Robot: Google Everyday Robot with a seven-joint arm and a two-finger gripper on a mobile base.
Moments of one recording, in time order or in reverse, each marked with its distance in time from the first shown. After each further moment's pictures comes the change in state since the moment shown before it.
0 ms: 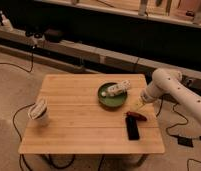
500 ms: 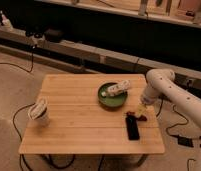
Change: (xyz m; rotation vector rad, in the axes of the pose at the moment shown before) arm -0.020 0.019 0.023 -0.006 -0.163 -0.305
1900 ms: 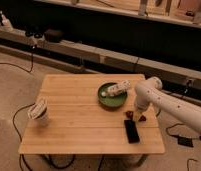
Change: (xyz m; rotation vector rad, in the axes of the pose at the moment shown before) arm 0.012 -0.008 0.039 -0.202 -0.065 -0.174
